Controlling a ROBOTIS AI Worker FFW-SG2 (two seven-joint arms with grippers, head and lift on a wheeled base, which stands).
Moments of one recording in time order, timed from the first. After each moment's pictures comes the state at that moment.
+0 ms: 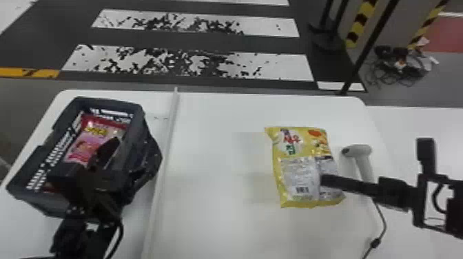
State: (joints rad) left arm 0.43 0.09 0.01 -1.80 0.21 -0.08 -0.14; right arm 0.09 -0.28 -0.41 -1.77 -0.37 1.35 0.84
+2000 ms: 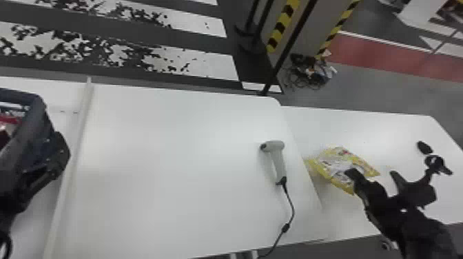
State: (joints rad) left arm 0.45 0.11 -0.01 -1.90 0.21 0.02 -0.08; right arm 0.00 -0.35 -0.86 -1.13 -0.79 0.64 0.15
